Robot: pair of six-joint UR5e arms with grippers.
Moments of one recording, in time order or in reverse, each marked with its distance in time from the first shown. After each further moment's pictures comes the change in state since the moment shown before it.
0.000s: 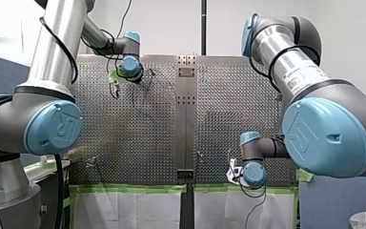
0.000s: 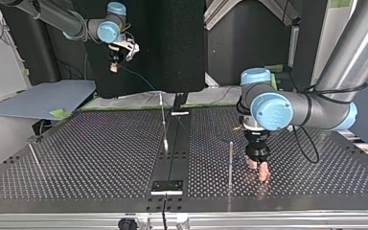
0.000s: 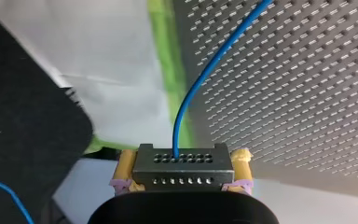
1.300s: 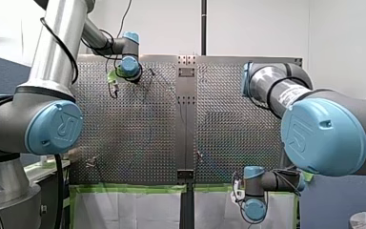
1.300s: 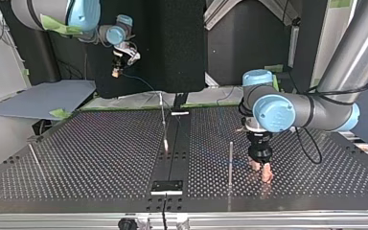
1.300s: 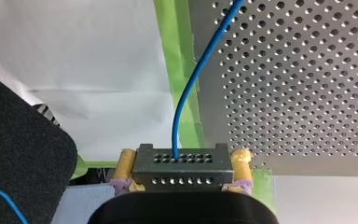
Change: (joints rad) left arm 0.012 -0.004 0.006 -0.002 -0.003 0.002; right arm -0.045 0.335 -0.211 -0.335 0.010 0.005
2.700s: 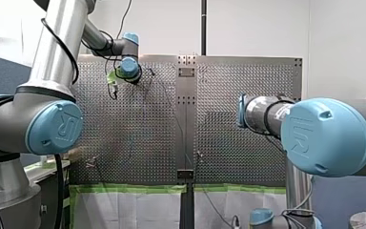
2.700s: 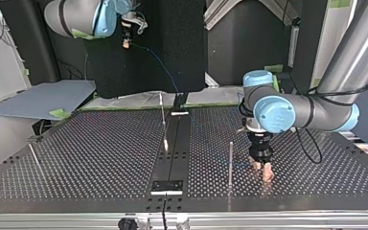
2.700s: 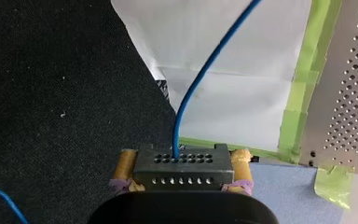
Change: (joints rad) left arm 0.007 -0.007 0.000 0.000 -0.002 0.000; right arm 0.028 0.245 0.138 -0.248 -0.061 -0.082
